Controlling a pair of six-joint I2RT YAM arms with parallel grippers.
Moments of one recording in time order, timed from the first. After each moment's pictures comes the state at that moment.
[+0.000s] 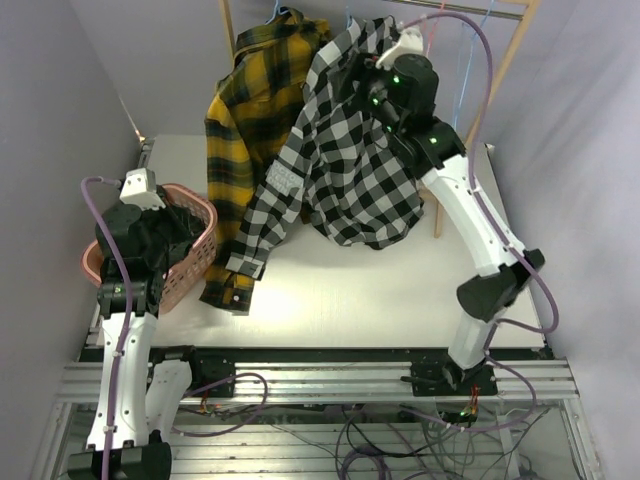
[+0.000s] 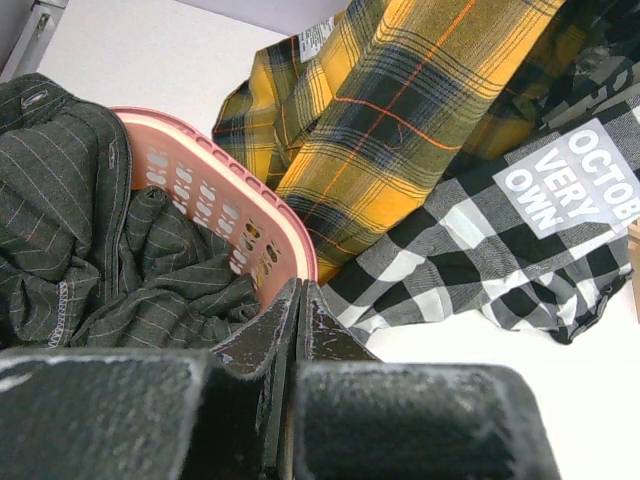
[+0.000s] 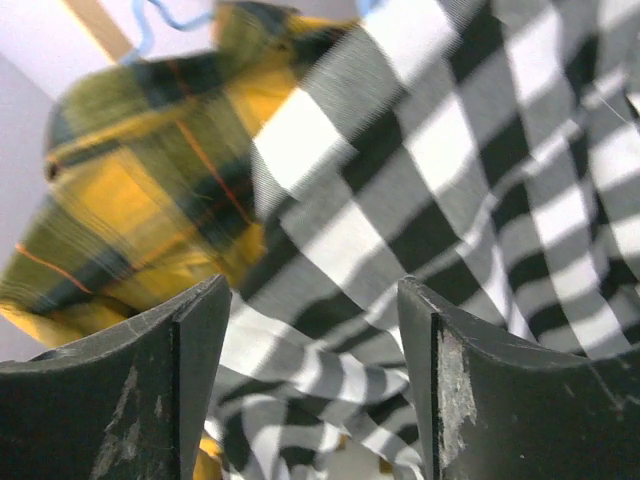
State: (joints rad) left arm 0.08 0.73 0.84 -0.35 0.15 -0.29; right arm 0.54 1.76 2.06 -0.33 0.19 0.37
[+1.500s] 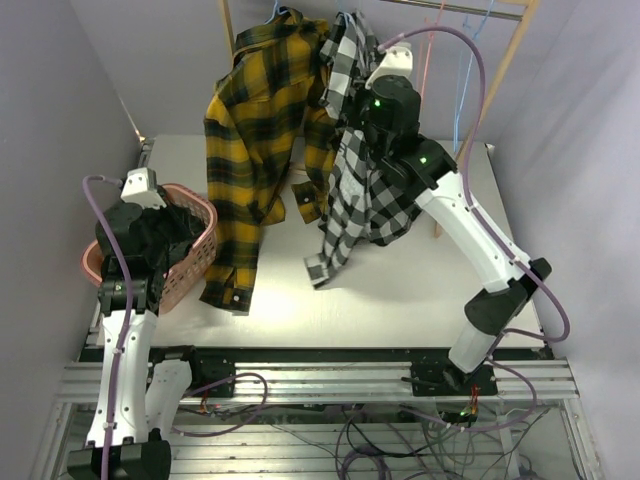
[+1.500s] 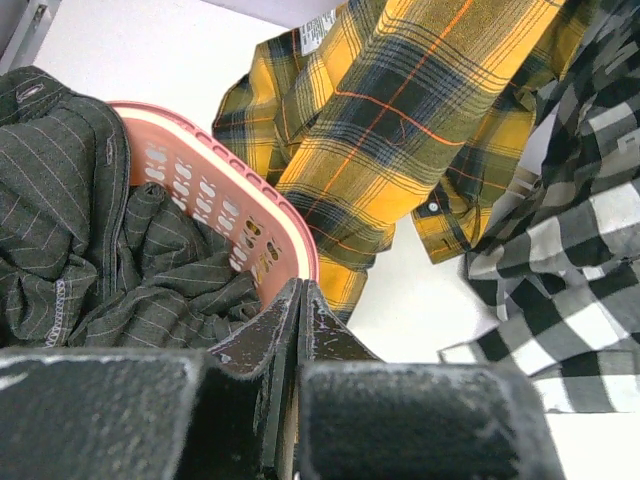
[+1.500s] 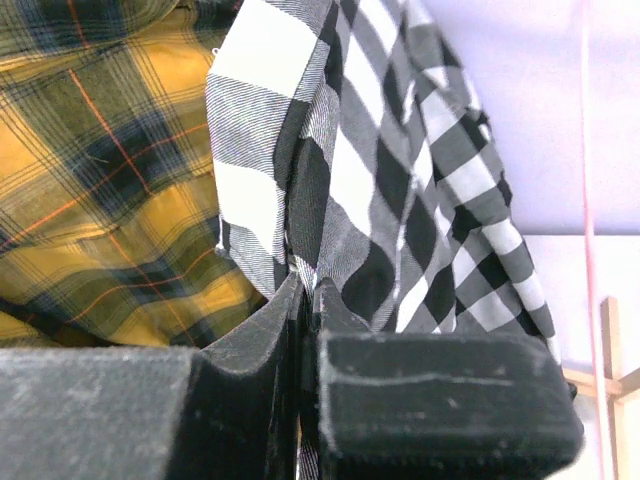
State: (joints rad) left arm 0.08 0.74 0.84 -0.35 0.15 -0.29; right arm 0.70 1.74 2.07 -0.39 0.59 0.17
